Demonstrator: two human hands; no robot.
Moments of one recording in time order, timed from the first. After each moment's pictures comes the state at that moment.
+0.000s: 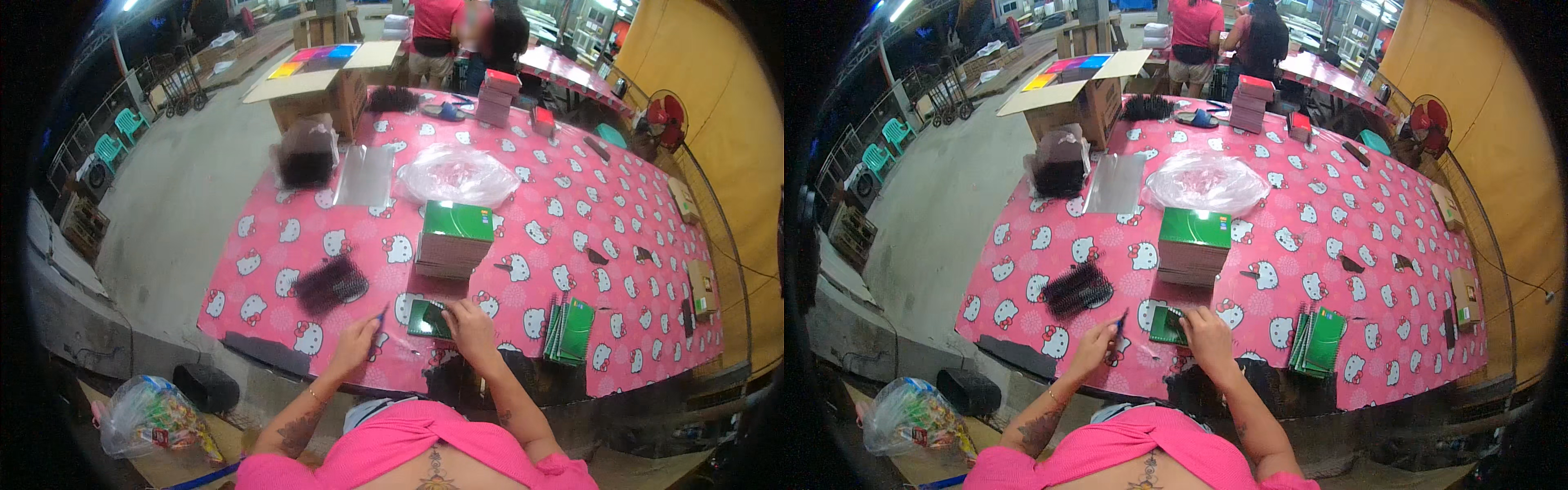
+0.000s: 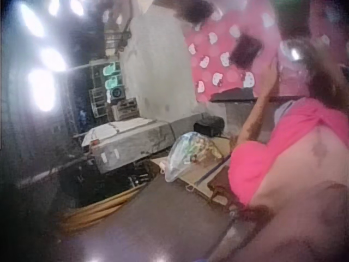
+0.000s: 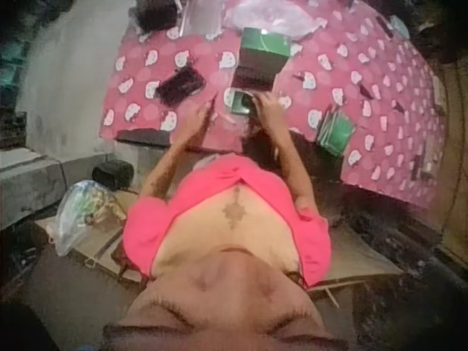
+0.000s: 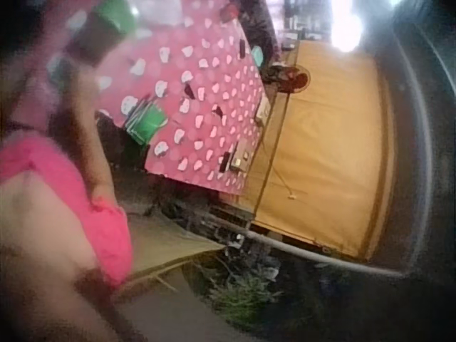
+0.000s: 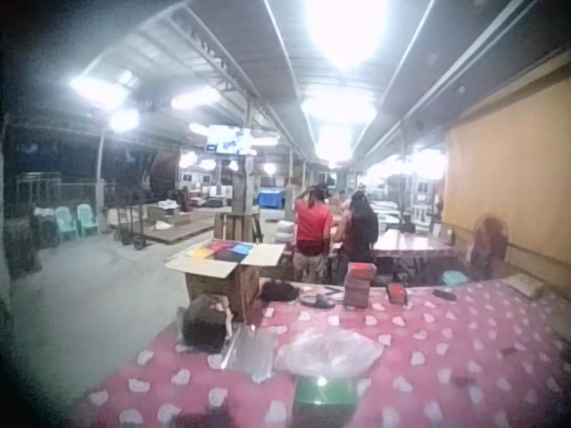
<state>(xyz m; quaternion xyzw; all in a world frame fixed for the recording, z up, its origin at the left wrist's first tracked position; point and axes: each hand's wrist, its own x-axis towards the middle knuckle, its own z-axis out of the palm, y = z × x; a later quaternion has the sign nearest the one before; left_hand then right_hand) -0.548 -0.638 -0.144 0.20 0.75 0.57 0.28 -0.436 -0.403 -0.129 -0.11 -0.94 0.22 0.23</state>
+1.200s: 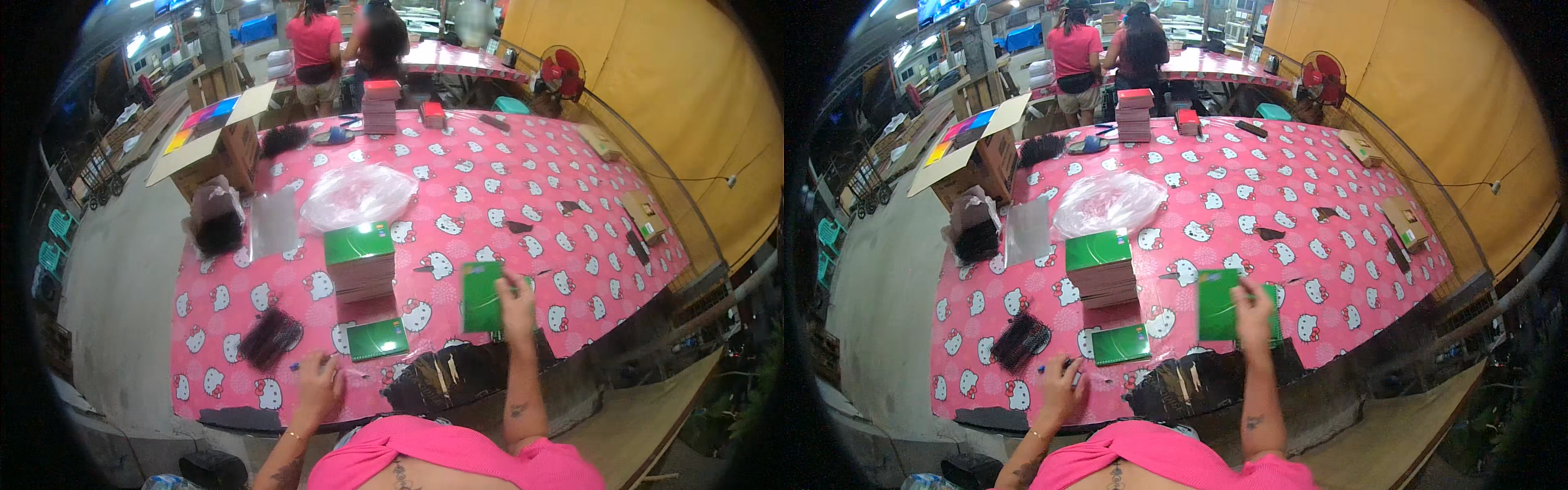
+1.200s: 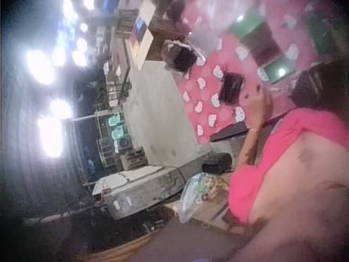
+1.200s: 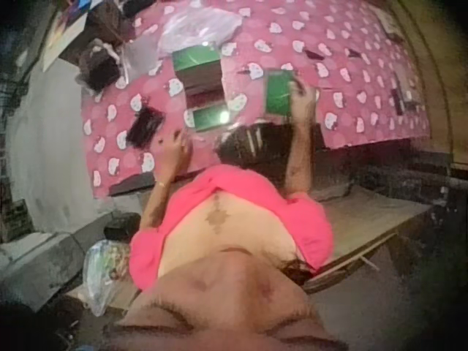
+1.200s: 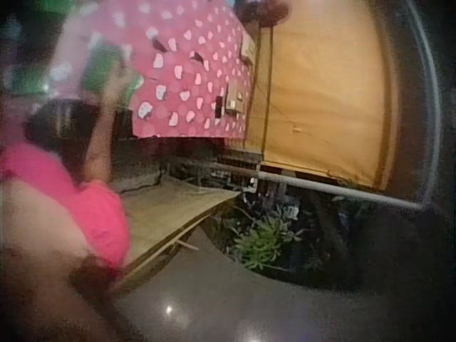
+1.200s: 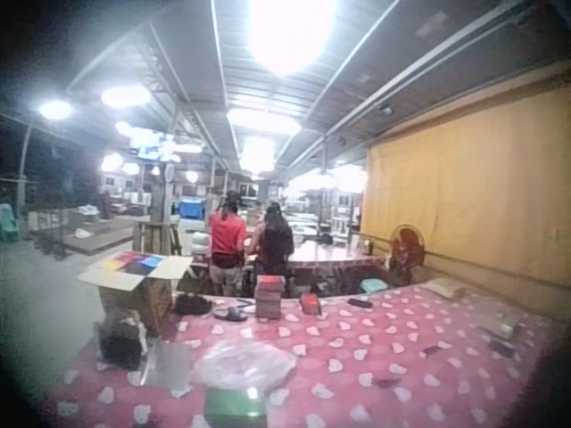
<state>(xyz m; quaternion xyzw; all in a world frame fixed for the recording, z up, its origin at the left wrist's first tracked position) -0.543 -0.630 -0.166 0.51 0.81 0.28 -0.06 -0.316 -0.270 -0.090 -0.41 -0.67 0.46 0.41</state>
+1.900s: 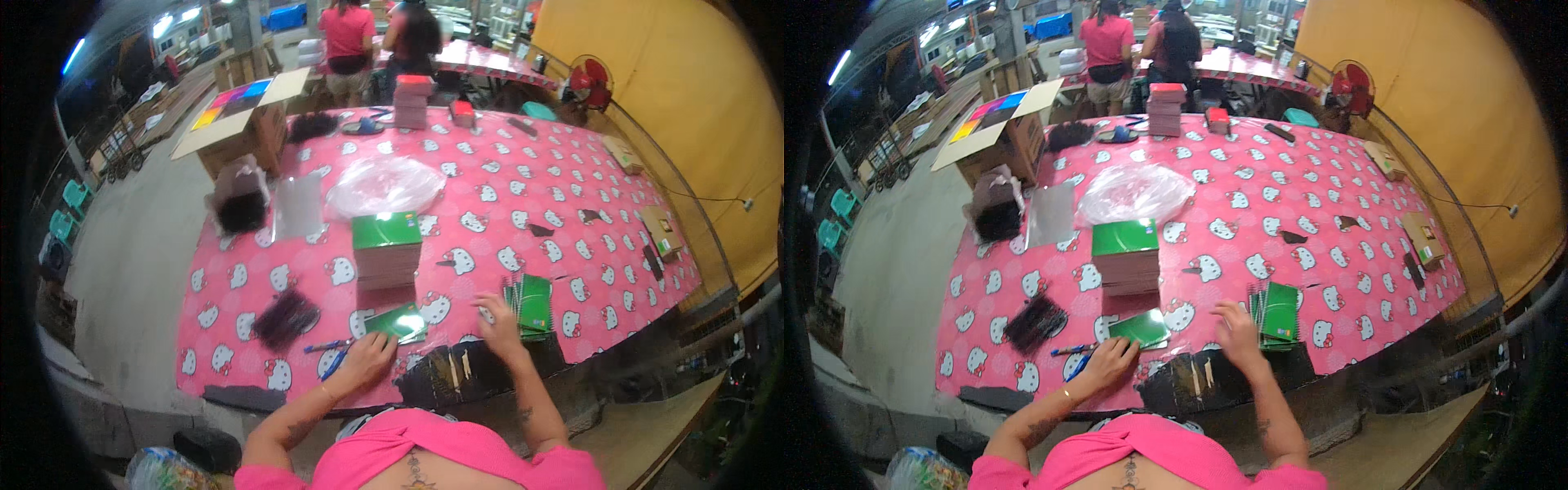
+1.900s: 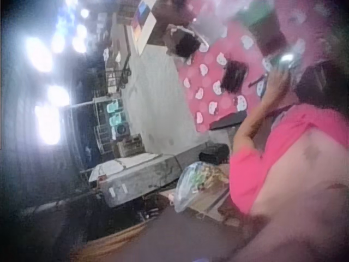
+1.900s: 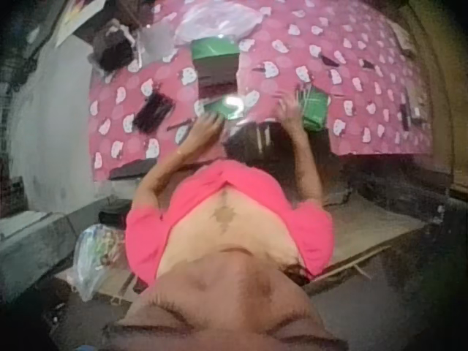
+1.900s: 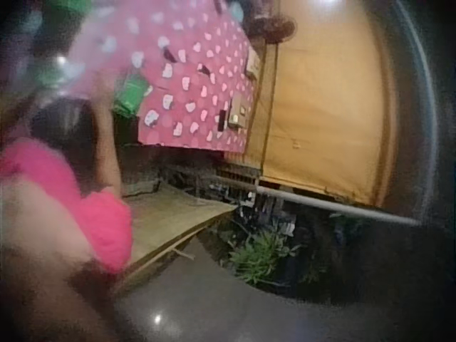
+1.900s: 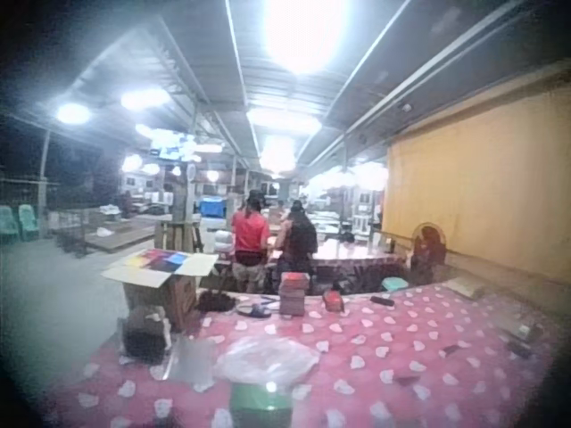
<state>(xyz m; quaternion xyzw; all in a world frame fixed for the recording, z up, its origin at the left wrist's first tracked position) -0.541 -0.566 -0.199 0.69 0.71 0.15 -0.08 -0.326 -0.308 -0.125 -0.22 -0.89 0.31 0.24</state>
